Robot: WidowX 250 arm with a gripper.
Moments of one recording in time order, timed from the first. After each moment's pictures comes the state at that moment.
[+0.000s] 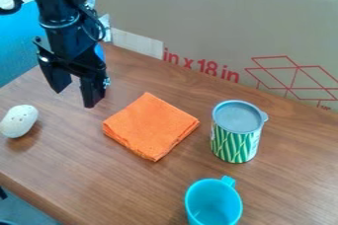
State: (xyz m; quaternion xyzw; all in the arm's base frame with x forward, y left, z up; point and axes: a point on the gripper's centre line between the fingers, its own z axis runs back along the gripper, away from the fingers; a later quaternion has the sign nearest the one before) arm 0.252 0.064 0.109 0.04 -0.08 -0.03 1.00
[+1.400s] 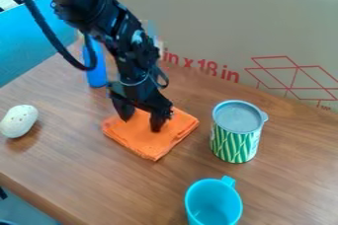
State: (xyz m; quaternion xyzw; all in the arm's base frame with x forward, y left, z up) arm 0.323 0.013 0.031 0.03 -0.17 0.01 0.99
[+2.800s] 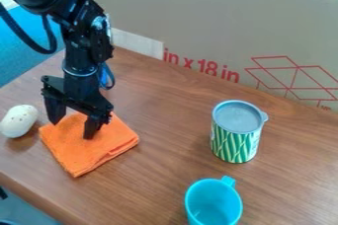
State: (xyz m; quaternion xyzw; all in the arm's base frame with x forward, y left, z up) arm 0.250 0.108 0.043 0.13 -0.01 0.11 0.99
